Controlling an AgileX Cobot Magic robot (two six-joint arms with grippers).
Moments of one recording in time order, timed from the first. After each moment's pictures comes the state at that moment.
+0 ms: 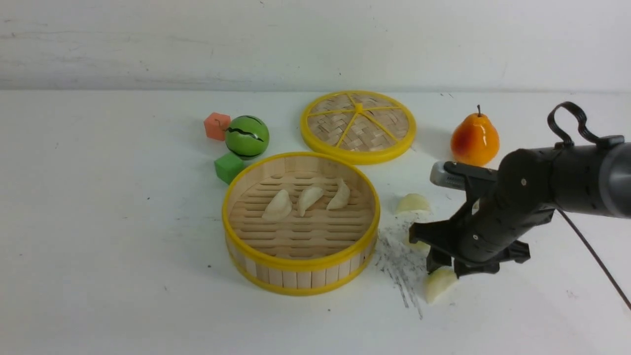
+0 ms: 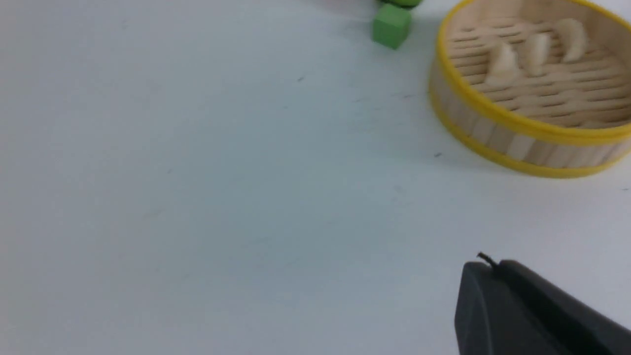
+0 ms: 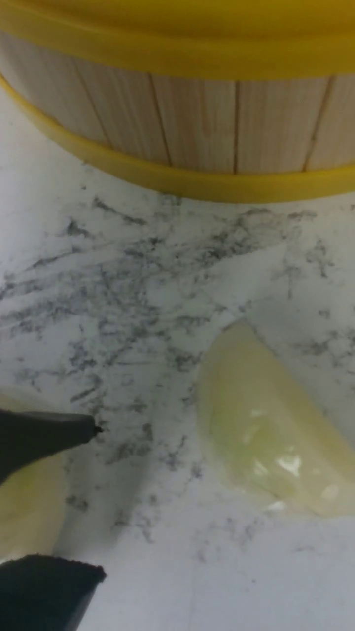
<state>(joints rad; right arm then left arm) 0.32 1.89 -1.15 0.20 0.51 0.35 -0.50 0.31 -0.60 0.41 0.97 -0.46</state>
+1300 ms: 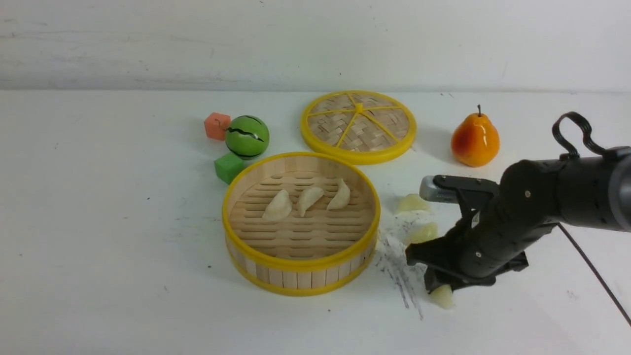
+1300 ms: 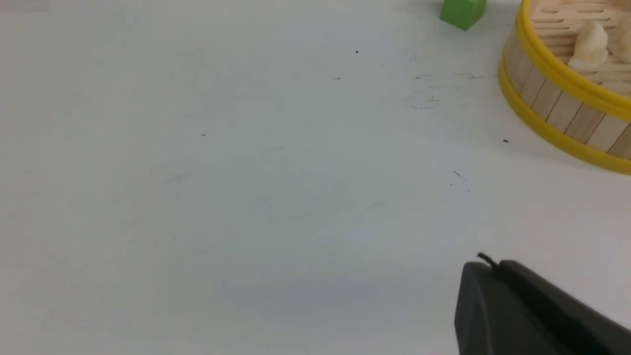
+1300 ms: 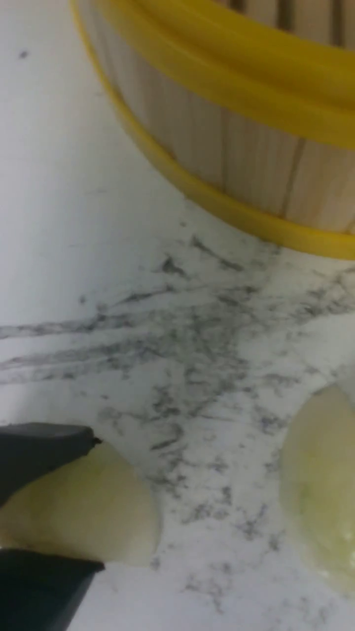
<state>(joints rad) 0.35 1.82 -1.08 0.25 0.54 0.17 -0.50 0.22 -0.38 0.52 0.81 -0.59</state>
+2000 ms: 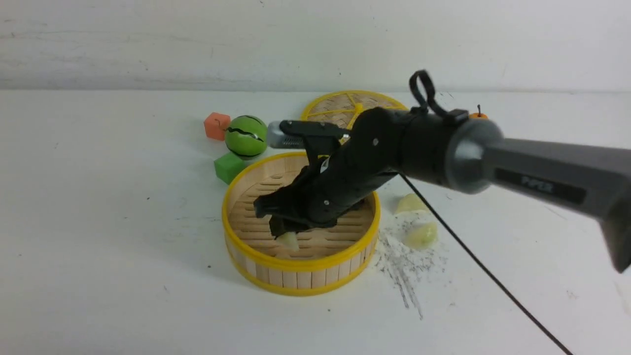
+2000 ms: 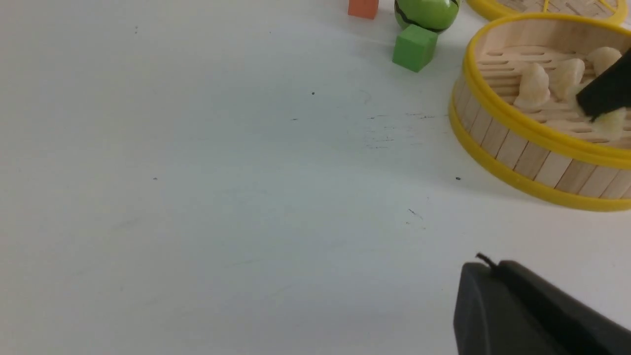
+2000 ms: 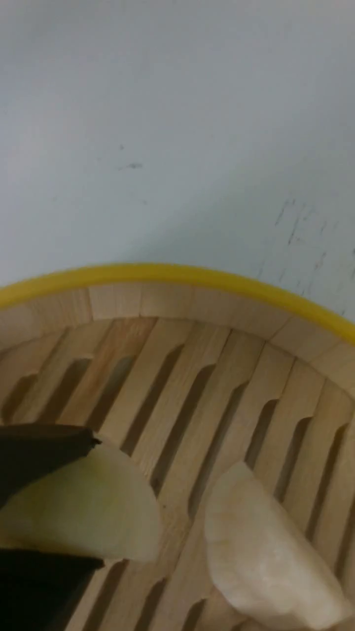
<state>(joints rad) 0.61 2.13 -1.67 0.46 0.58 0.02 -0.50 0.22 -0.34 0.51 0.67 -0.61</state>
